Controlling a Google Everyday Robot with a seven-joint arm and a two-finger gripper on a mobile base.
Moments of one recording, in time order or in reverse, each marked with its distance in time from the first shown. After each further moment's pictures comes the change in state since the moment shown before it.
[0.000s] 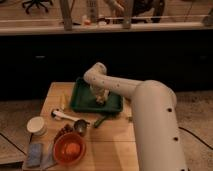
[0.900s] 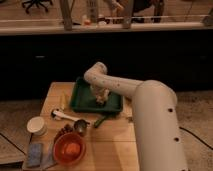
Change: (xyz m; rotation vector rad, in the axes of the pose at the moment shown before) arm -0.001 0.000 -0.013 0.002 -0.018 0.025
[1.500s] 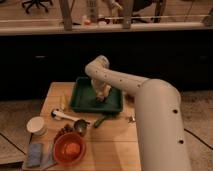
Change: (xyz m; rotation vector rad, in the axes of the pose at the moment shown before) arm 0.024 0.002 -0.025 0.021 0.000 0.074
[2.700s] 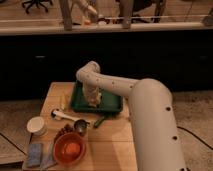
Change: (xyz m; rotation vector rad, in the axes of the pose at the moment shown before) arm -0.088 -0.014 0.012 -0.027 -0.122 -0.210
